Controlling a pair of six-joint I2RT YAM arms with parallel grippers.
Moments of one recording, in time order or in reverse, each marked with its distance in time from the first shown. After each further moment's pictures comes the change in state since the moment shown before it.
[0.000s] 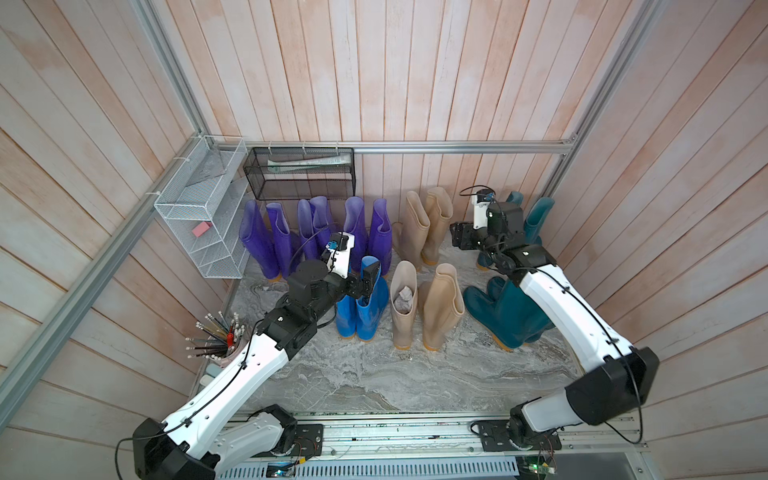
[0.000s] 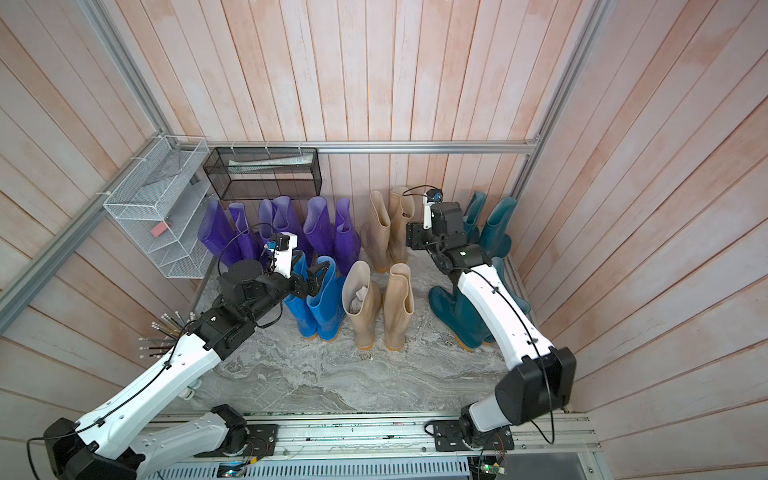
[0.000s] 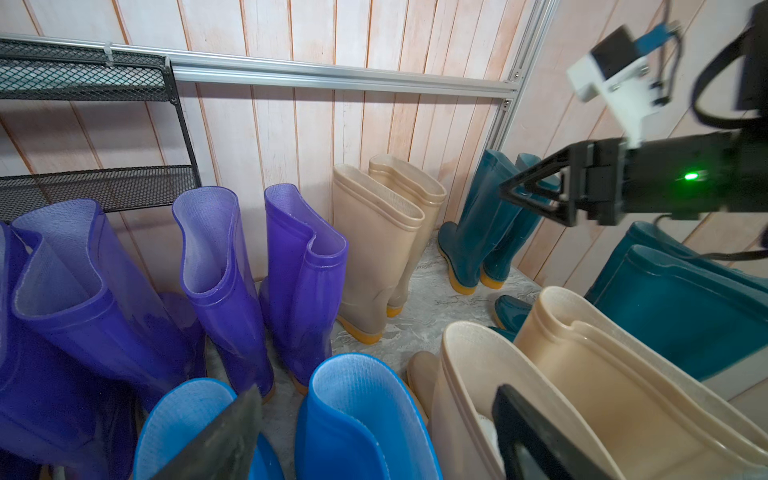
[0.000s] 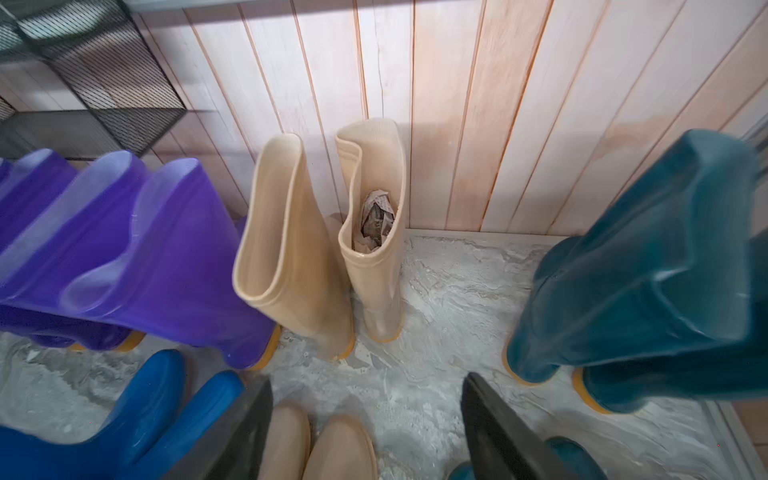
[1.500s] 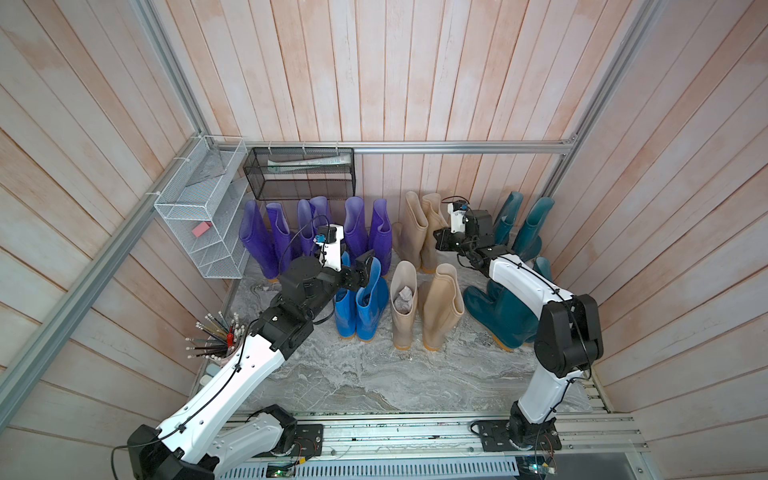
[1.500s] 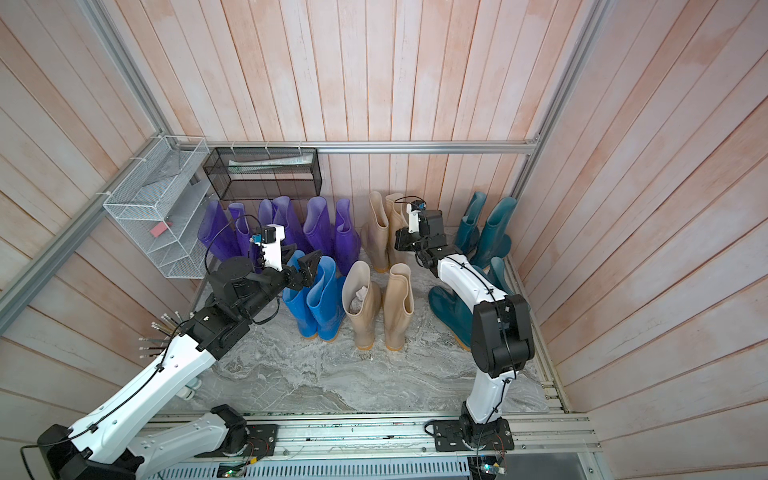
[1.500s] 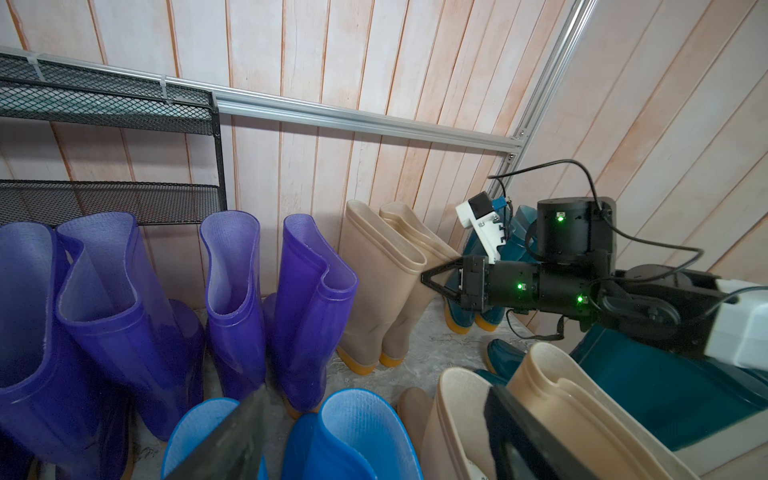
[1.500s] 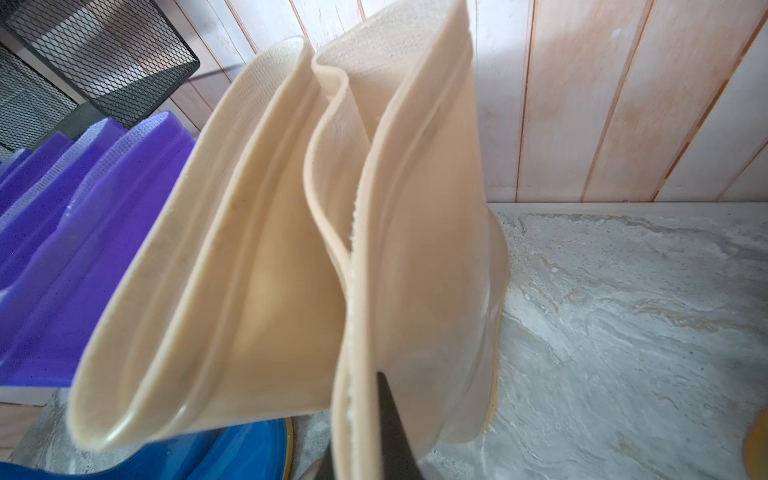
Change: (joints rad) left arm 0.009 -0.019 0.047 0.014 -0.030 -0.100; right arm -0.031 0.257 -0.044 0.317 -0.307 0.148
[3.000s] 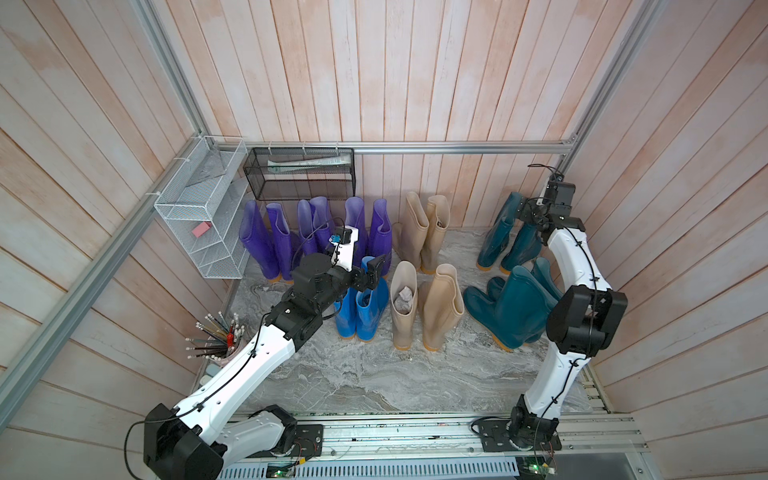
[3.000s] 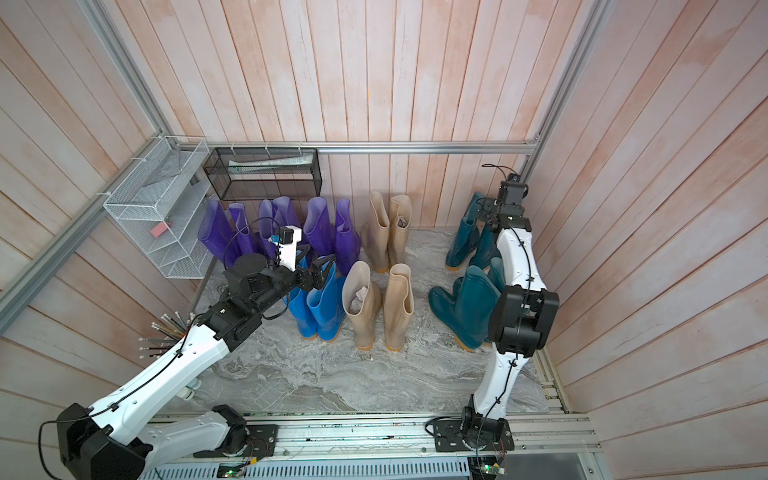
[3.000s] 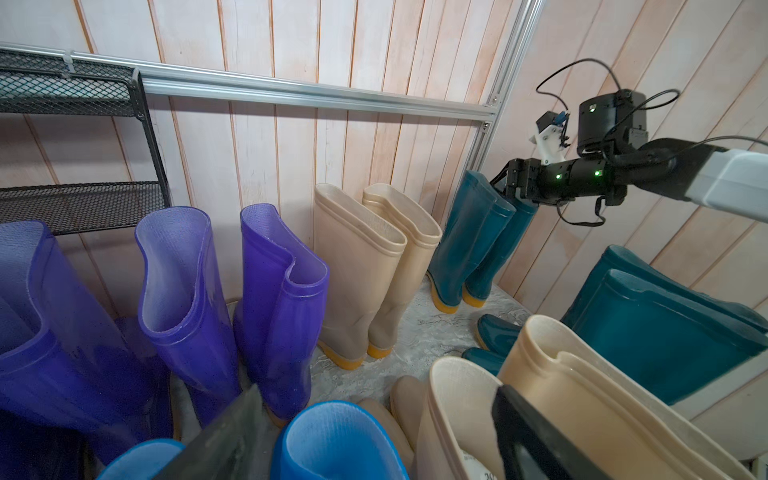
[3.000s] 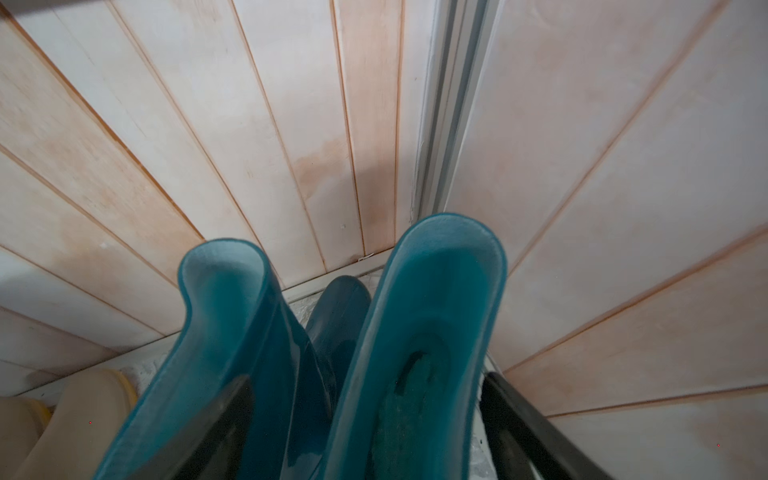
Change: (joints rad) left arm 0.009 0.088 -0.020 0.084 0.110 0.069; right arm -0.457 0.183 0.472 -0.322 0.322 -0.166
